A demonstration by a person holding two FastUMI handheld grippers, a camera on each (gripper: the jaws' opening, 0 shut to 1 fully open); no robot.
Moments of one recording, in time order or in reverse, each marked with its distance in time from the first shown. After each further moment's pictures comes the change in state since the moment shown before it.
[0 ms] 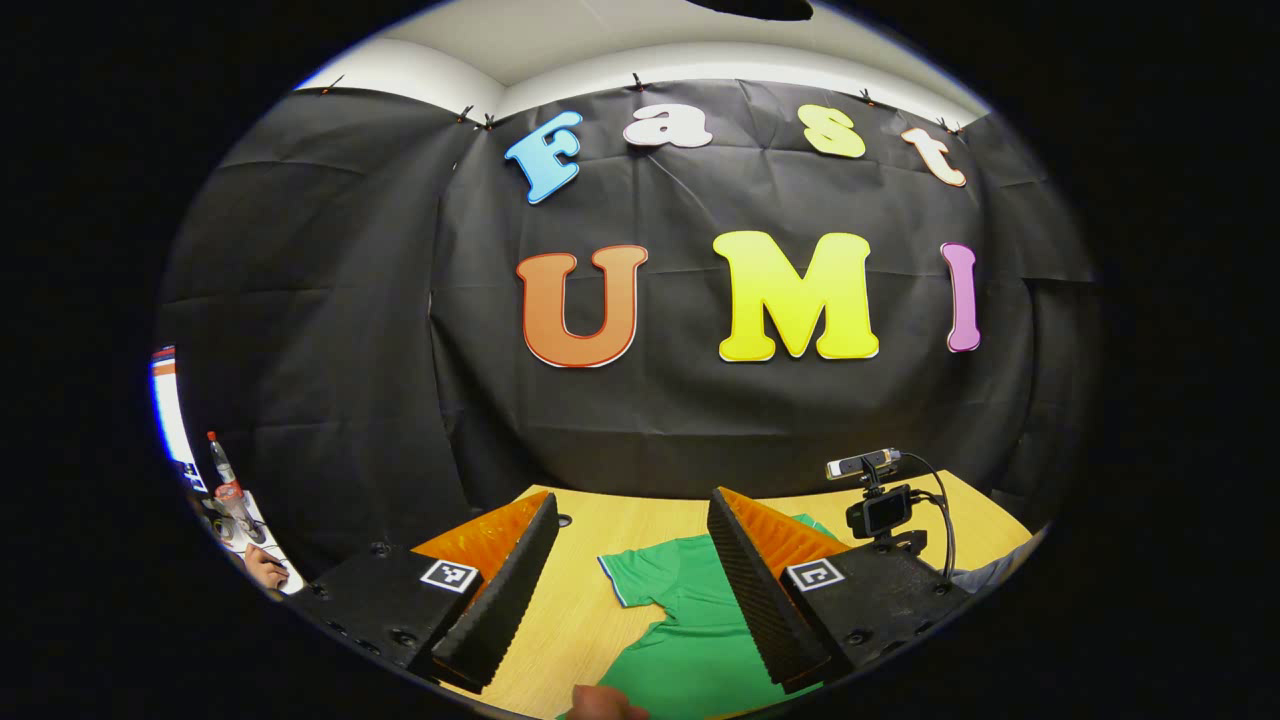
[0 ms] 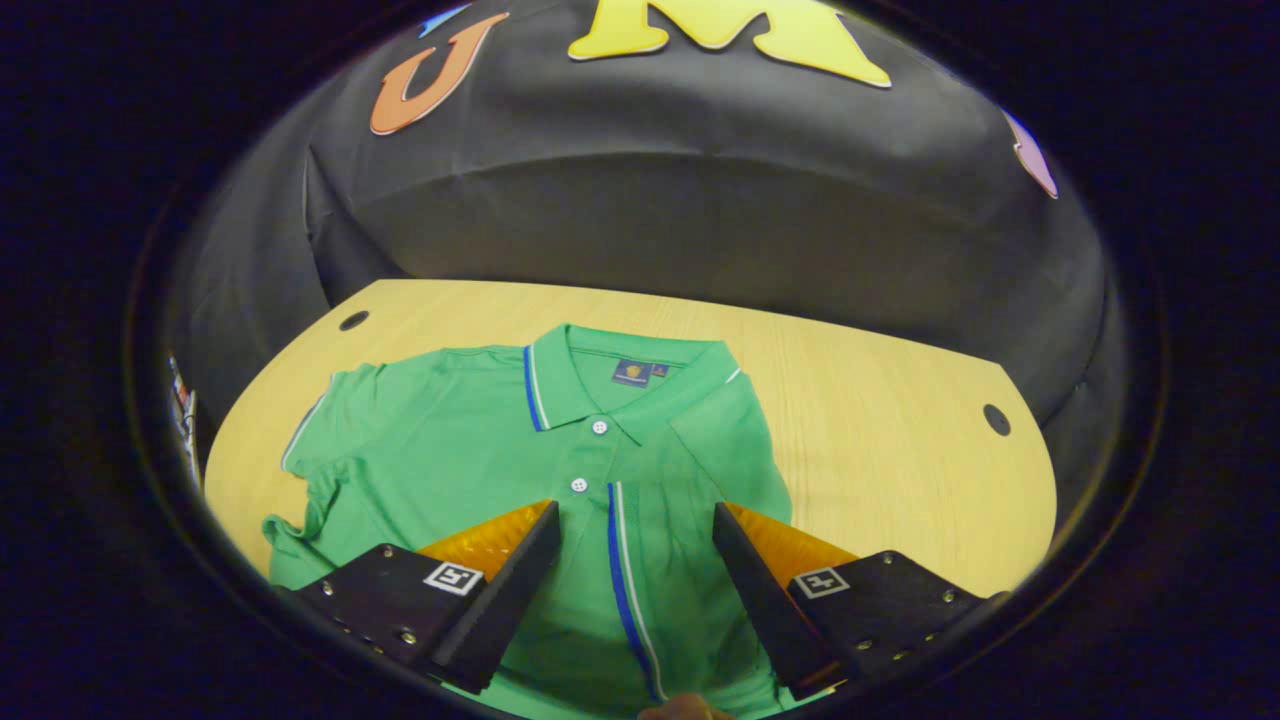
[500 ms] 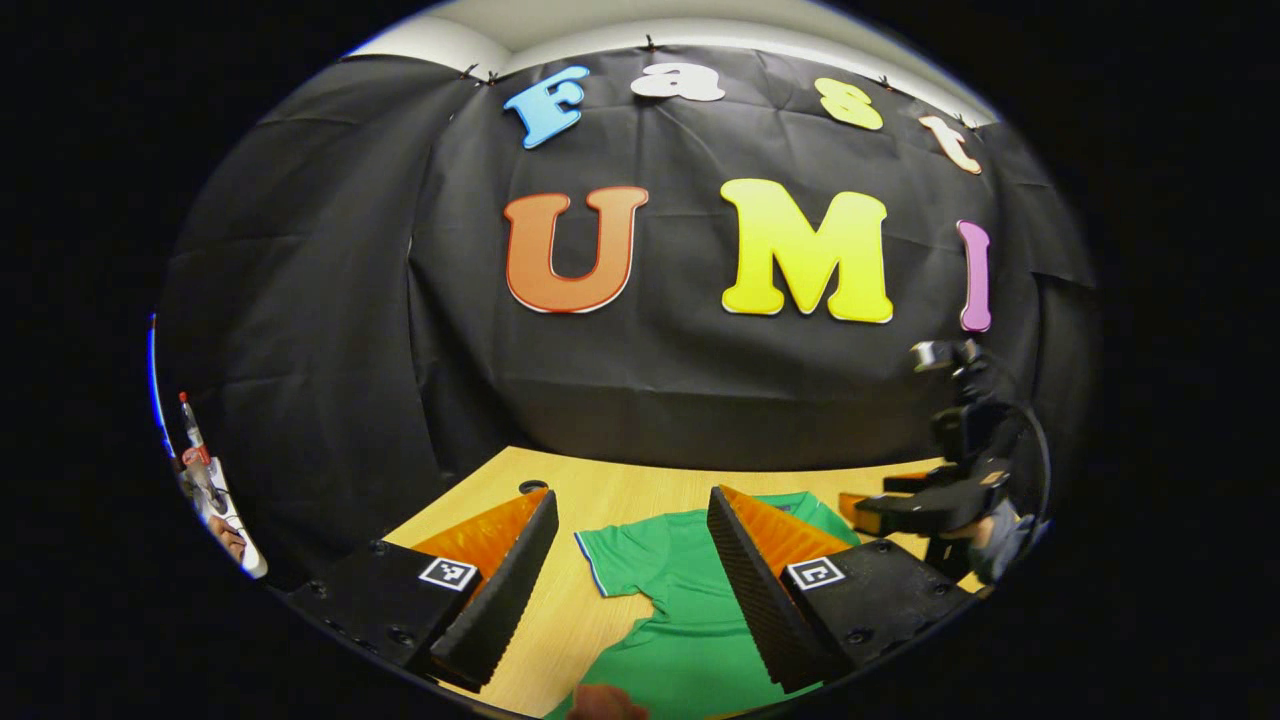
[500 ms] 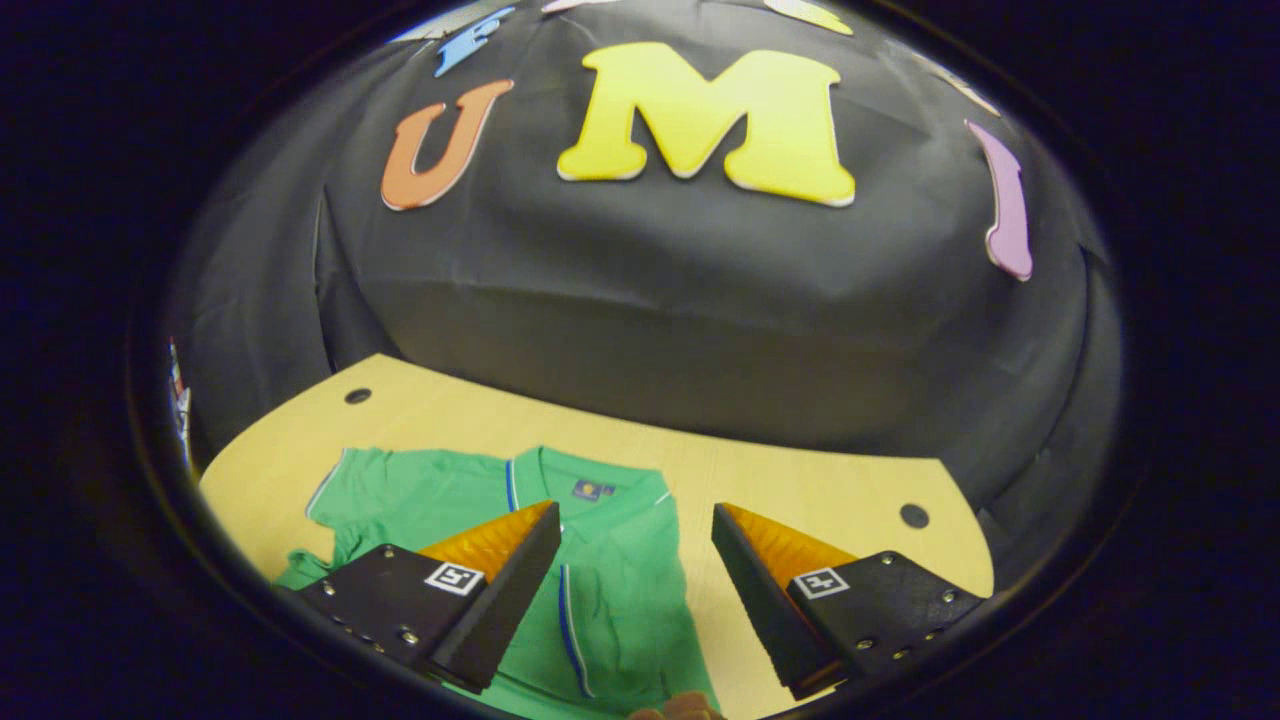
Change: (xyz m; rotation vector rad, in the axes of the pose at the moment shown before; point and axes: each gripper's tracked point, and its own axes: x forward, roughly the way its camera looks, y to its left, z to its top) left arm 0.071 0.003 -0.063 -0.052 0.105 -0.013; right arm -0.102 -0.047 0.112 -0.062 -0.324 -0.074
